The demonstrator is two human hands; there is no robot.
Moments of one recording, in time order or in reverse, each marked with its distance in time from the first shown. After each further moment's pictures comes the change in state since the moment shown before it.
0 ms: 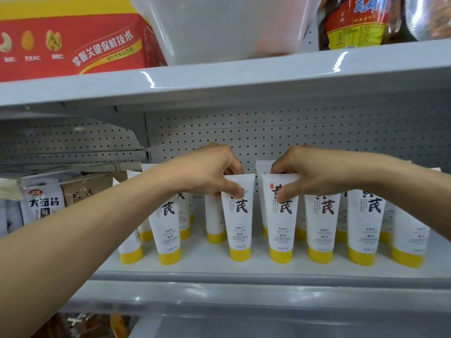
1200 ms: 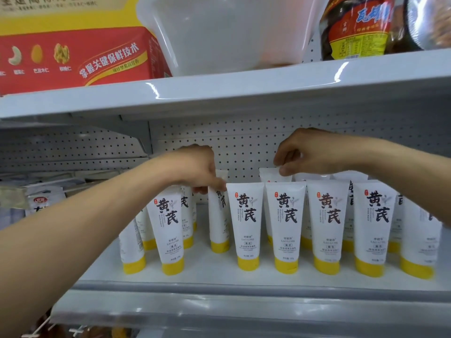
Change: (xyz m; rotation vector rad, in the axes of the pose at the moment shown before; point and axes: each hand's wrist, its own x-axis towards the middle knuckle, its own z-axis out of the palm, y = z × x) left_hand 0.009 -0.027 -0.021 0.213 -0.042 -0.299; right_hand 0.025 0.014 -0.024 -0.043 0.119 0.079
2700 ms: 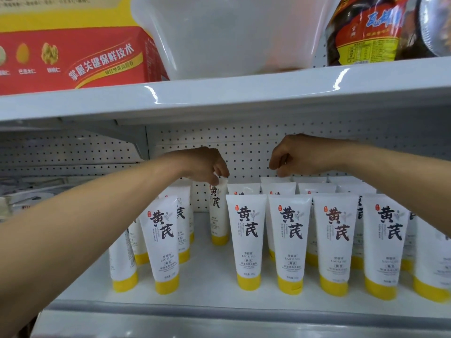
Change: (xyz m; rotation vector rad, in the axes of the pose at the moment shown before) left_hand 0.070 -0.021 0.004 -0.036 -0.060 0.126; right_hand 0.047 0.018 0.006 0.008 -0.042 0.014
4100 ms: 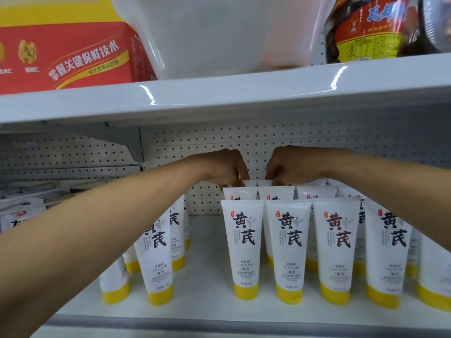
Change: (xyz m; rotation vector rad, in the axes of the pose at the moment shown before) left_hand 0.028 0.037 0.010 -0.232 -0.009 0.024; right_hand 0.015 0.005 0.016 -0.016 -0.116 0.008
